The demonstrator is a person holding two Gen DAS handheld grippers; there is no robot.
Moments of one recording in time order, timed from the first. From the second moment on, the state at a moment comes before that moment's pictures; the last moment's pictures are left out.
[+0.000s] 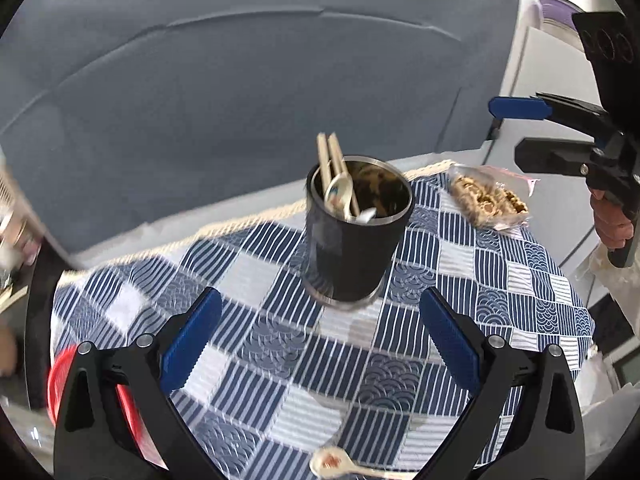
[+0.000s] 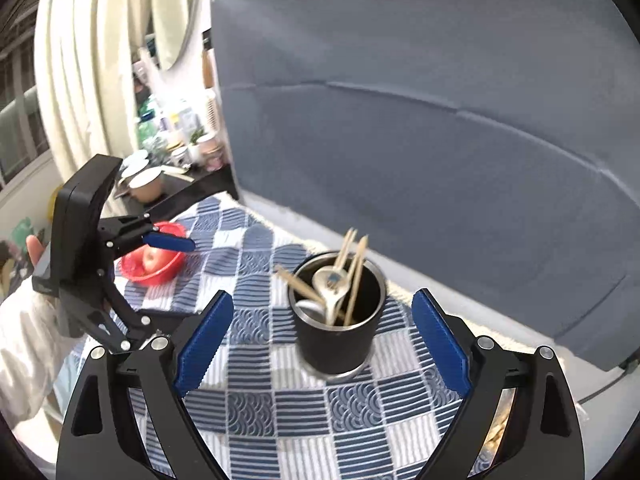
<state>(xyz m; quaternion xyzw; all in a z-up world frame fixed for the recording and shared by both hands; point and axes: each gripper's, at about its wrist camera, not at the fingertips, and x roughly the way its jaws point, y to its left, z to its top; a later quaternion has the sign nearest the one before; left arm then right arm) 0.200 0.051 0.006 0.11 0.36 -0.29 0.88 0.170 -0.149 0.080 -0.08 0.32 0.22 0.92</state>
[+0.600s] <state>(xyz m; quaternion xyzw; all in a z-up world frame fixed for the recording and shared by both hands) 0.115 0.095 -0.038 0.06 0.42 -0.17 0.89 0.116 -0.128 0.031 -0.09 0.35 0.30 0.88</state>
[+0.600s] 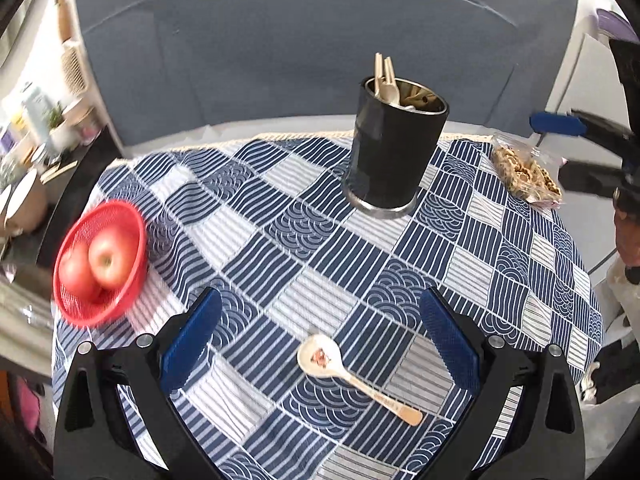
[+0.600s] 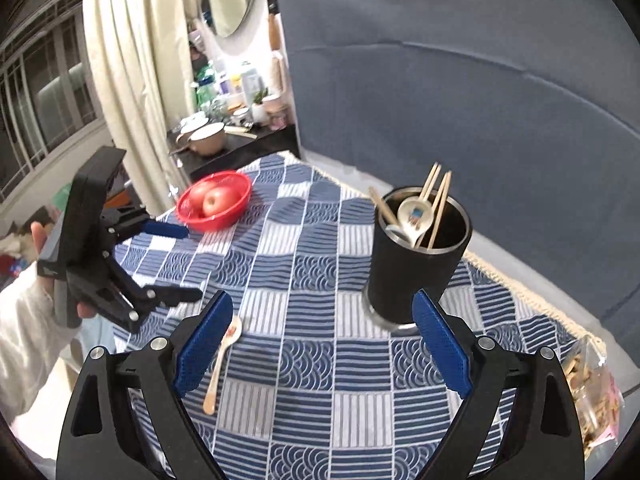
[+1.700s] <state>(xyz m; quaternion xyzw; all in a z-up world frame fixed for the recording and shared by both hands) 0.146 0.120 -0.154 0.12 0.54 -0.27 0.79 0.051 -0.055 -0.120 -0.09 0.49 0.20 0.85</state>
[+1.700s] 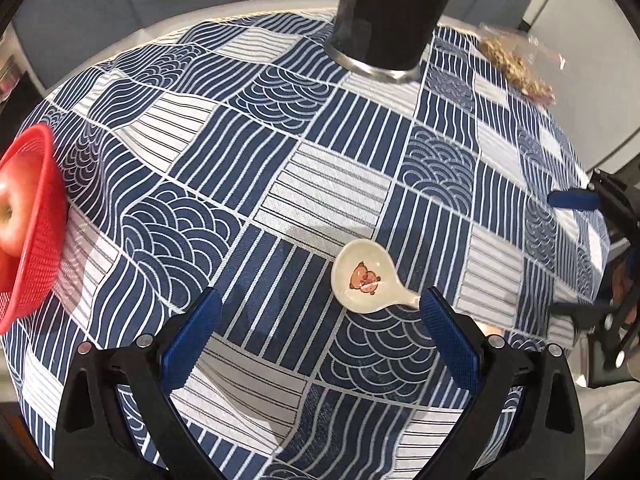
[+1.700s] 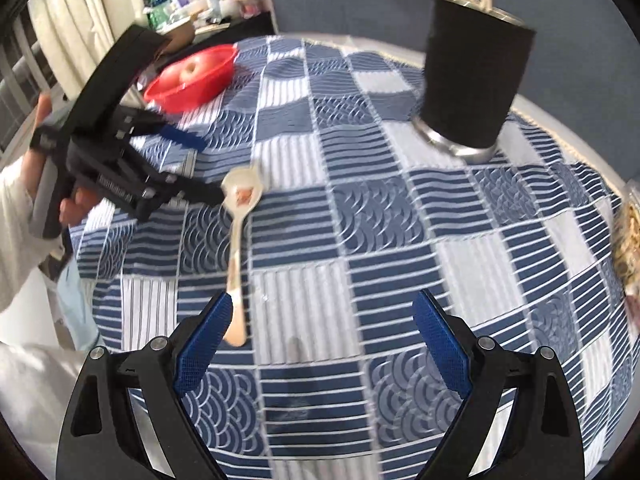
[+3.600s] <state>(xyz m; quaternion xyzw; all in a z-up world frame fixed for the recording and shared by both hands) 0.179 0.053 0.019 0.24 0.45 -0.28 0.81 0.100 -0.023 -0.004 -0.23 0.37 0.25 0.87</state>
